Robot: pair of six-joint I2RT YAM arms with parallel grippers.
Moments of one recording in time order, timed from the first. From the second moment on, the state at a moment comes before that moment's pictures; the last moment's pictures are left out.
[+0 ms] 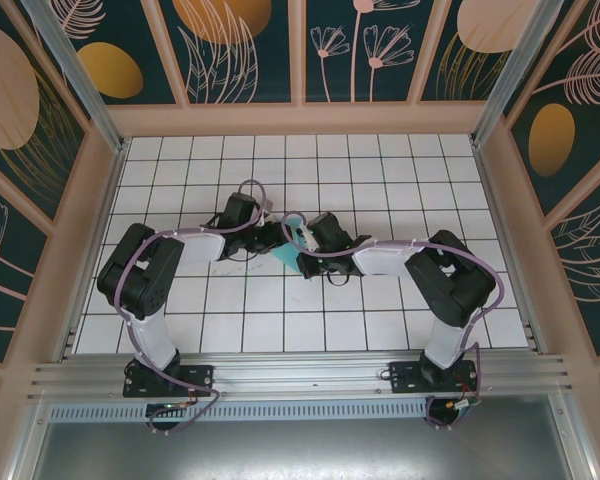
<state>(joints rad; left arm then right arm) -0.46 1.84 0.91 0.15 0.54 -0.79 0.76 1.78 0.91 -0.06 -0.19 0.32</state>
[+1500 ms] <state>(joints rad) -0.47 1.91 0.94 0.12 0.51 -0.79 0.69 1.80 0.91 -0.02 -0.36 0.36</state>
